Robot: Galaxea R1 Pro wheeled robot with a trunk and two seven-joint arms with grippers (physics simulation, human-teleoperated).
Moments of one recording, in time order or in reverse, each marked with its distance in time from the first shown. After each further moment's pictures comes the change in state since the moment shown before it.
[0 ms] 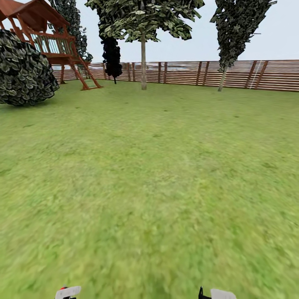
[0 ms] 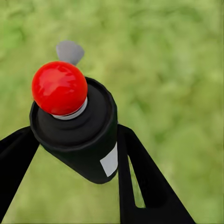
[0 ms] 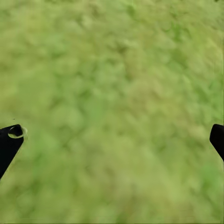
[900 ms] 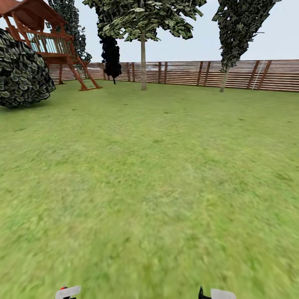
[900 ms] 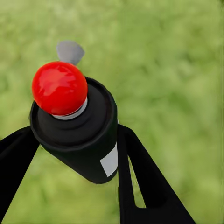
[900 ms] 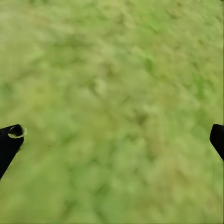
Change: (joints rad) left arm 0.000 0.000 0.000 0.000 0.000 0.001 0.000; right arm 0.000 0.000 0.000 0.000 0.000 0.000 0.000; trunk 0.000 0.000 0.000
